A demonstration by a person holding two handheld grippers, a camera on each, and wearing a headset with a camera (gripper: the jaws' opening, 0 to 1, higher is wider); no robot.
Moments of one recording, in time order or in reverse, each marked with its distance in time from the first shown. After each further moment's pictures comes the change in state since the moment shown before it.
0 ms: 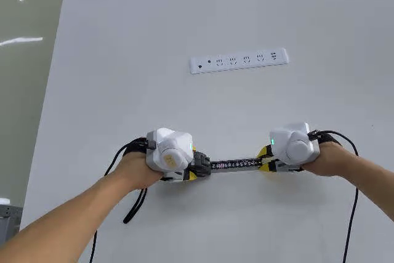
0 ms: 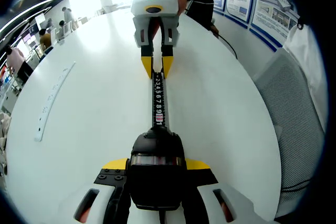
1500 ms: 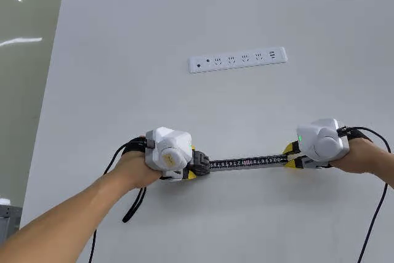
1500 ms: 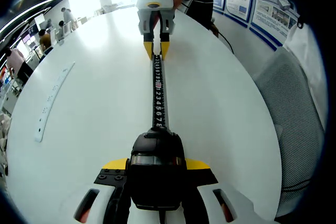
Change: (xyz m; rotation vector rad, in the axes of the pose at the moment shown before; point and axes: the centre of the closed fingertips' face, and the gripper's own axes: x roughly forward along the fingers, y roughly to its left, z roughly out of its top) left arm 0.000 -0.001 0.000 0.006 0.004 0.004; right arm -0.035 -0.001 -0.058 0.025 0.067 -0.020
